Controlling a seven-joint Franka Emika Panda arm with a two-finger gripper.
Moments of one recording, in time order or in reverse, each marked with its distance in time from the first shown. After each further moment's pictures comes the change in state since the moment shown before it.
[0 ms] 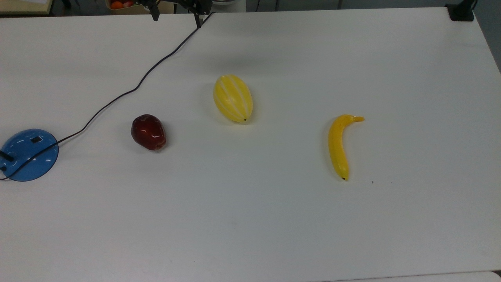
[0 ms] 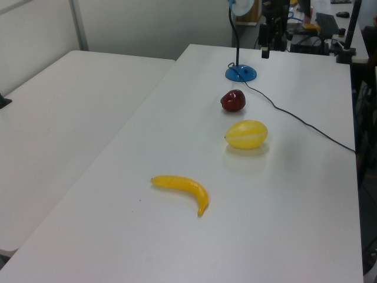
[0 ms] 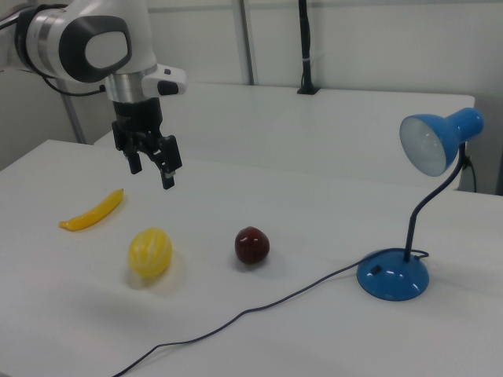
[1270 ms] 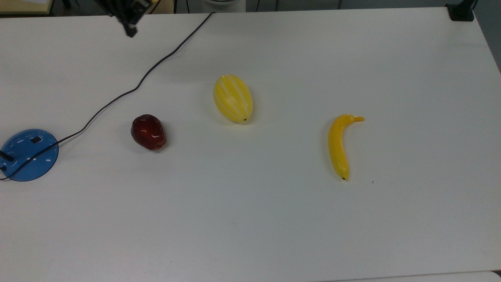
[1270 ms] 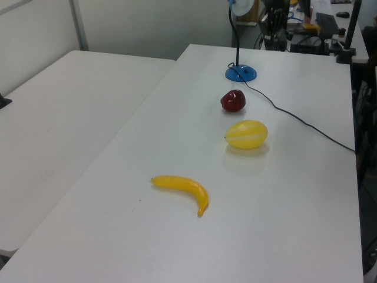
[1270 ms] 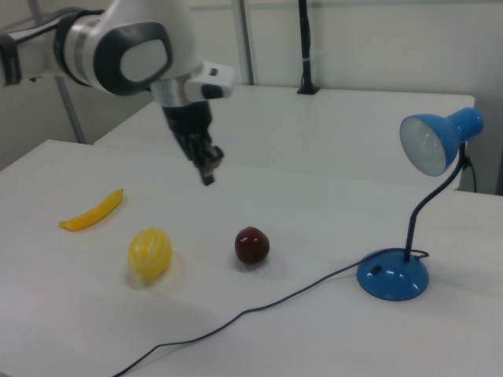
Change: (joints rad) arm -0.070 0.024 -0.092 0.009 0.000 0.167 0.065
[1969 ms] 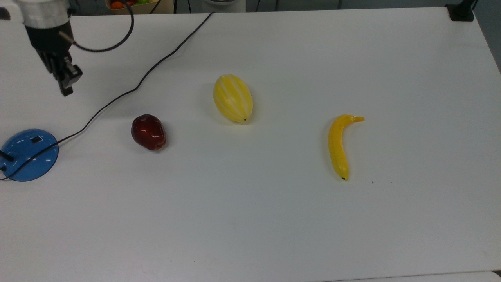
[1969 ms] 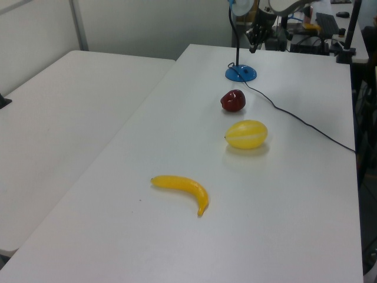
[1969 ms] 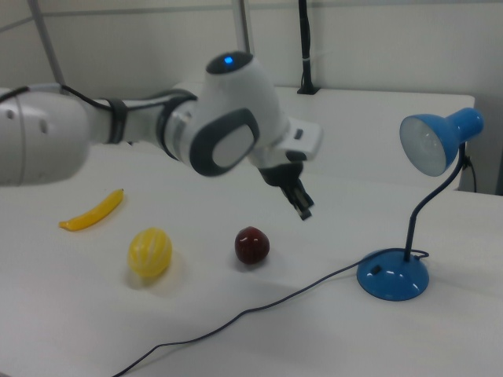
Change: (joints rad) arm -0.142 0.255 -0.028 -0.003 0.000 0.488 0.113
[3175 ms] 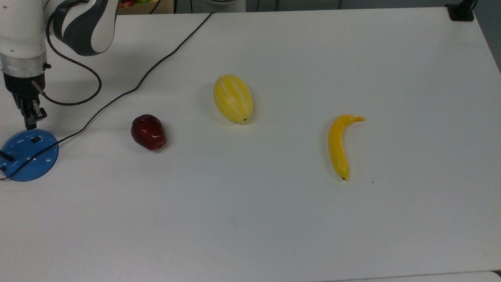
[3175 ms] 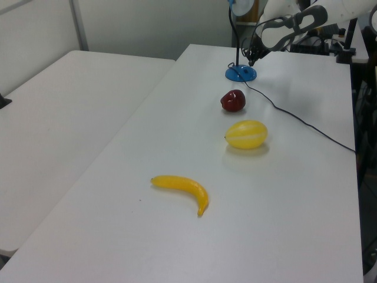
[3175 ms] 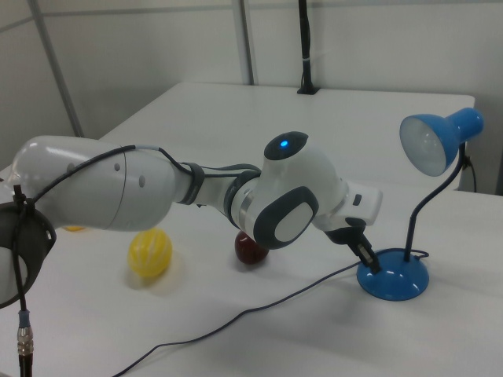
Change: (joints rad) arm -0.073 0.299 -0.061 0.107 0.000 0.315 0.014
